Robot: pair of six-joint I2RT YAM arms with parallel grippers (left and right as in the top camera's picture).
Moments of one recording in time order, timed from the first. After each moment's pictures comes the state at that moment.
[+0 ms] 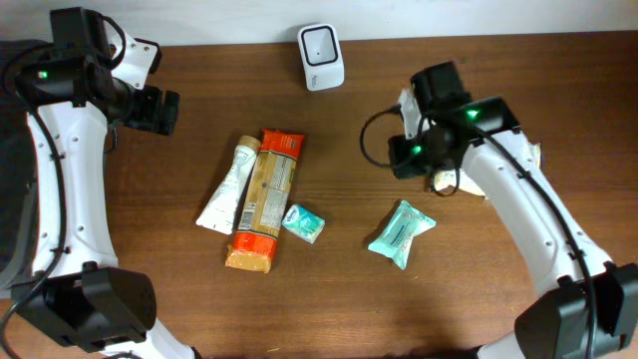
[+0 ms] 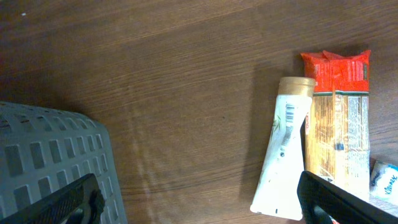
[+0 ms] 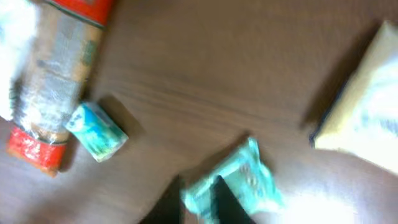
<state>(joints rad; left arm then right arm) 0.14 1.85 1.99 -1.24 0.06 0.38 0.27 1.68 1.53 -1.13 -0.15 0.15</state>
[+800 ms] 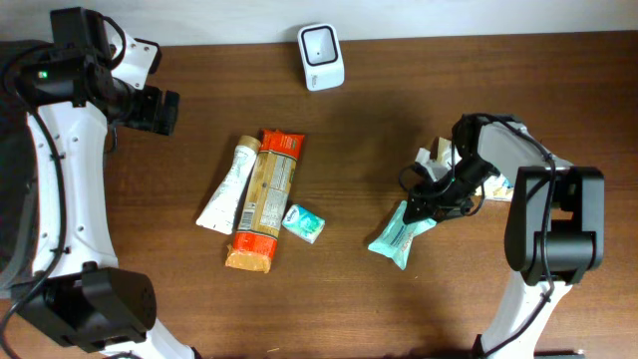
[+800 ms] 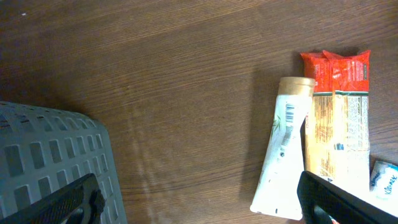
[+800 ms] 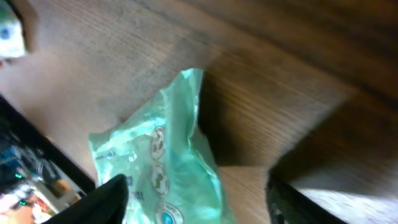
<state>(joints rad) 0.14 1.85 1.99 -1.24 0.06 0.38 -0.04 2.09 1.36 -1.20 -0.51 -0.40</state>
